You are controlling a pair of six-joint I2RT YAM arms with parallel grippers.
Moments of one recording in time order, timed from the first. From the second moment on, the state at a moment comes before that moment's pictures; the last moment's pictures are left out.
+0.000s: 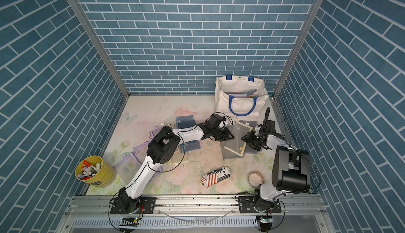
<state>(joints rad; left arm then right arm) -0.82 2.44 1.78 -0.04 0.55 -0.91 -0.12 1.52 0.76 -0.39 -0.61 0.46</state>
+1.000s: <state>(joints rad) -0.75 1.93 1.46 0.22 0.75 -0.90 -0.13 1.02 0.62 -0.22 -0.83 0.92</state>
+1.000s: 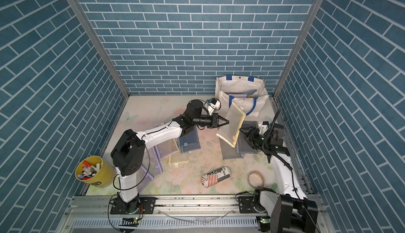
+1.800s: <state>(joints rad) -0.69 1.93 1.48 0.47 0.88 -1.08 -0.04 1.19 0.65 0.38 -0.91 1.20</state>
